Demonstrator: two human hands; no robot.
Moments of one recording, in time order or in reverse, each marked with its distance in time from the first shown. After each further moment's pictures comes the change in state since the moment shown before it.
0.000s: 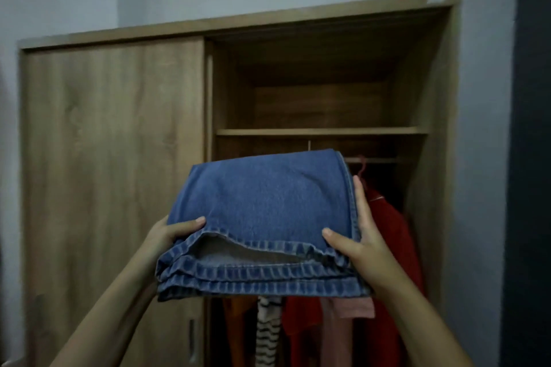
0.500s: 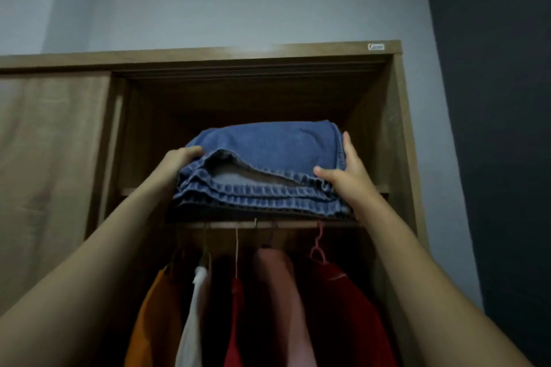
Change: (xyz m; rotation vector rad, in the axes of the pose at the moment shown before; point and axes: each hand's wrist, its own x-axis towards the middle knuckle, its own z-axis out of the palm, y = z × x) left_hand 0.249 0.090 0.183 0.250 -0.045 0.327; right_hand 0.221 -0.038 -0.153 -0.197 0.308 -0.151
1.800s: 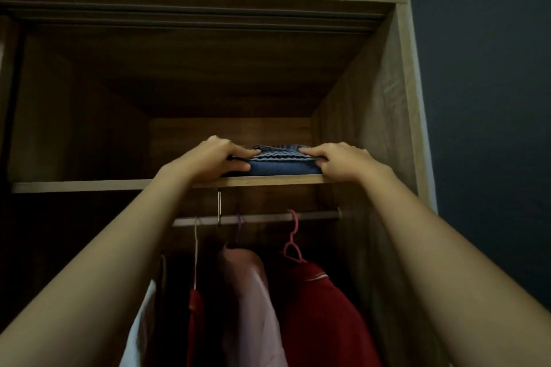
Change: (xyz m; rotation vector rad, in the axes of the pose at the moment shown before) left_hand 0.096 -0.042 0.113 1.083 -0.478 0.692; right_hand 0.103 0.064 -0.047 -1.347 -0.271 0.043
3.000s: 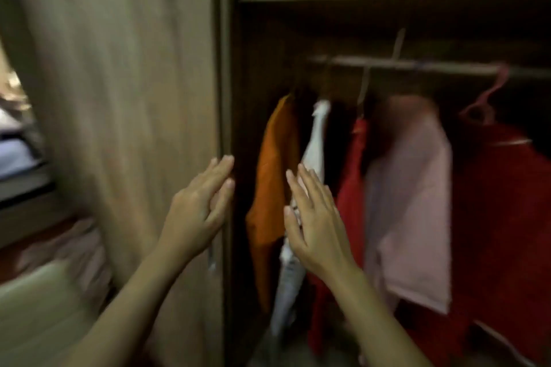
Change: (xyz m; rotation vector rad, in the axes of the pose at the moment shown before) left_hand -0.424 0.048 0.092 -0.070 0.341 -0.670; right_hand -0.263 -0.247 0.243 0.755 0.078 -0.517
